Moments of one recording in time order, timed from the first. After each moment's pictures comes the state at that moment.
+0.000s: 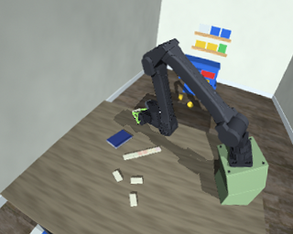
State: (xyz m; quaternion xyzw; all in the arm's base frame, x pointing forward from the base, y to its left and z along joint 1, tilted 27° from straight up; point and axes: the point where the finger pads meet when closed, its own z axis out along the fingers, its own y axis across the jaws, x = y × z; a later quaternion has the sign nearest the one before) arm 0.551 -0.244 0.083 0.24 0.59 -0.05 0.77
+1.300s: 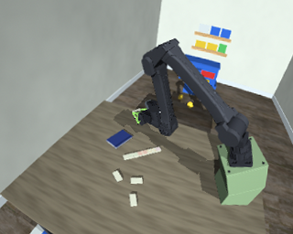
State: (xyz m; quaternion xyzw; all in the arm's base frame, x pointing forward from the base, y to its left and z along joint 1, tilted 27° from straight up) arm 0.551 -0.244 0.083 0.24 0.59 -0.05 0.77
